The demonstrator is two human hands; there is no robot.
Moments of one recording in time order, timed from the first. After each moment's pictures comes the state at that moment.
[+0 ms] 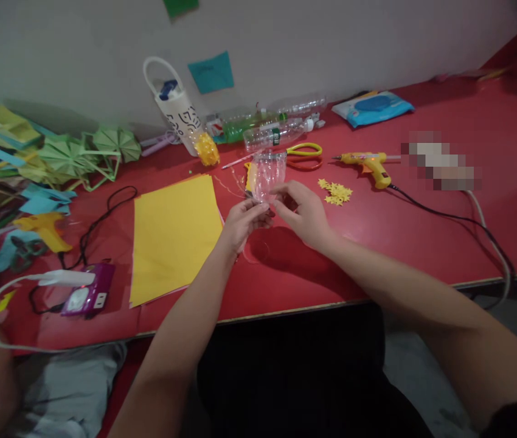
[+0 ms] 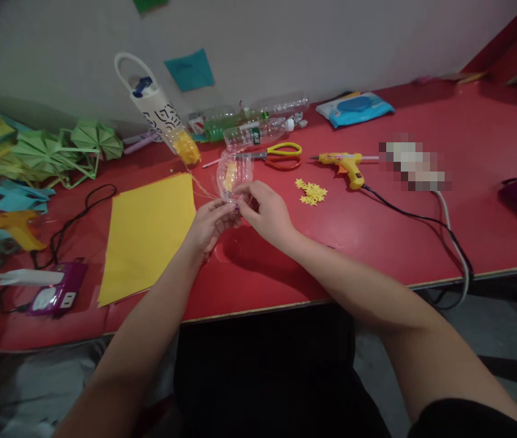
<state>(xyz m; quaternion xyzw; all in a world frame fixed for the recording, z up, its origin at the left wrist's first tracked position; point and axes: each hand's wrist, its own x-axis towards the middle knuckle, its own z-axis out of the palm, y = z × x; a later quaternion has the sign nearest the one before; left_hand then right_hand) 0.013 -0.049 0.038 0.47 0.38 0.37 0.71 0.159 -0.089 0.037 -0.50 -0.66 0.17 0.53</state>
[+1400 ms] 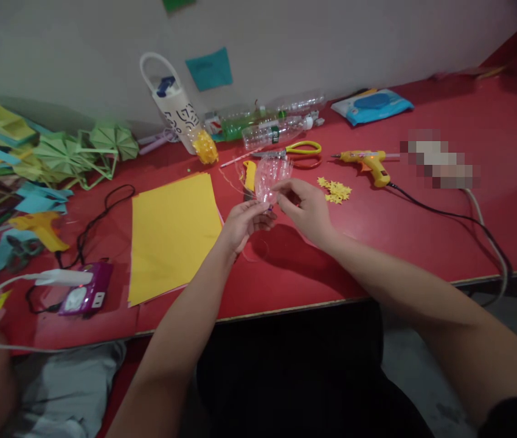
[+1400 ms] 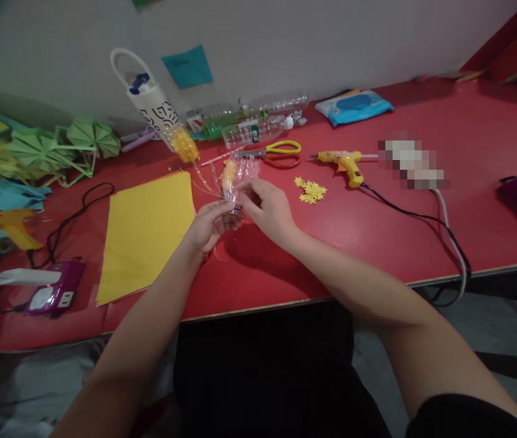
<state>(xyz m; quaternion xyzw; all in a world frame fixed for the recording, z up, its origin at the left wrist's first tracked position) 0.014 -0.050 0.039 0.44 0.38 0.34 0.74 0.161 -0.088 0.039 -0.51 -0.63 0.18 0.56</state>
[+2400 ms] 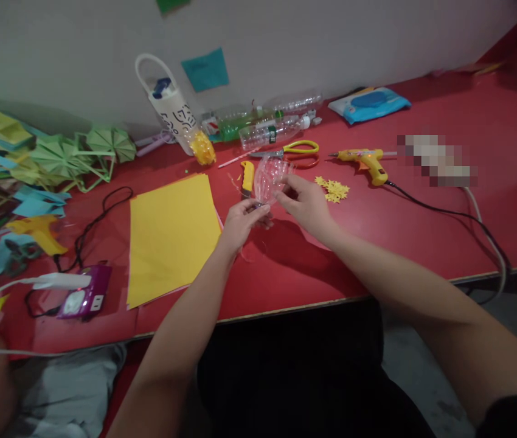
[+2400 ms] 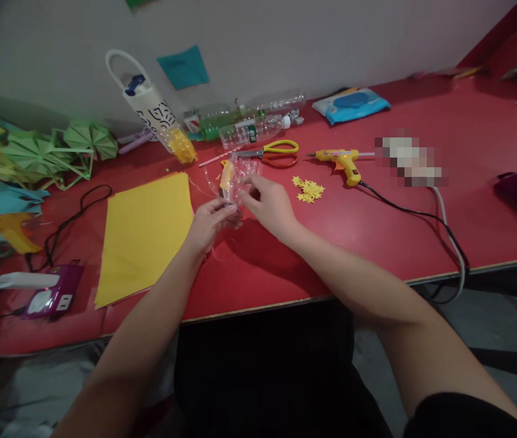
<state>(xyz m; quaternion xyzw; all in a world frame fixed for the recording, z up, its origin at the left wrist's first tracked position) 0.015 -0.049 0.032 0.52 0.40 0.36 0.66 0.168 -0.080 0.044 -0.58 -0.61 0.21 0.50</state>
